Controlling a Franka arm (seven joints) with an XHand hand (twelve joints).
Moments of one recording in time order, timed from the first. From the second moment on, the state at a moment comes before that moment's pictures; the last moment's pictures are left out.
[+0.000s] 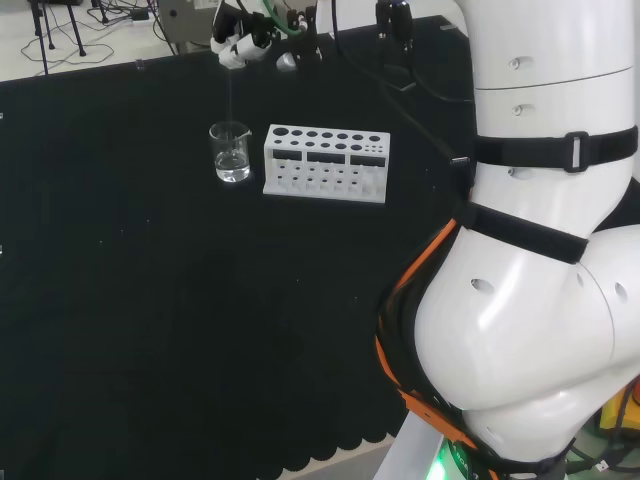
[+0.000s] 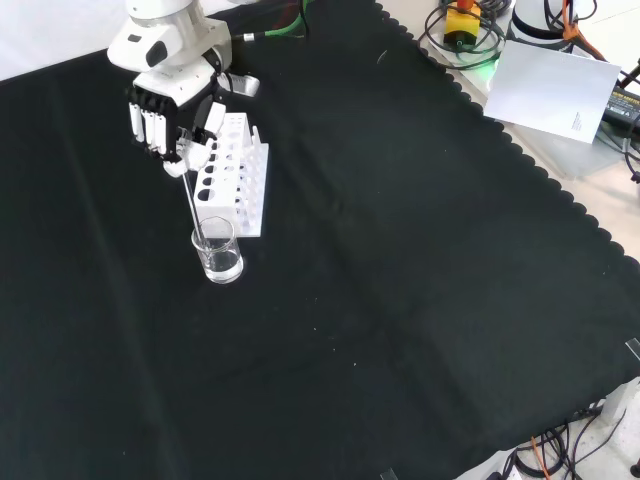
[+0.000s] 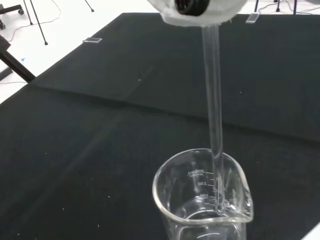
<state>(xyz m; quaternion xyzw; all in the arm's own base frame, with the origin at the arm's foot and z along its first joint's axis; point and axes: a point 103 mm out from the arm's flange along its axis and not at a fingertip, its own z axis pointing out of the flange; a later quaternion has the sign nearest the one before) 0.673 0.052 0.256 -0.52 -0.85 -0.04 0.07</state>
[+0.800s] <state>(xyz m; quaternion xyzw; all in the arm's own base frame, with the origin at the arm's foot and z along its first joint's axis) 0.638 0.056 0.266 -0.53 -0.84 -0.03 0.07</state>
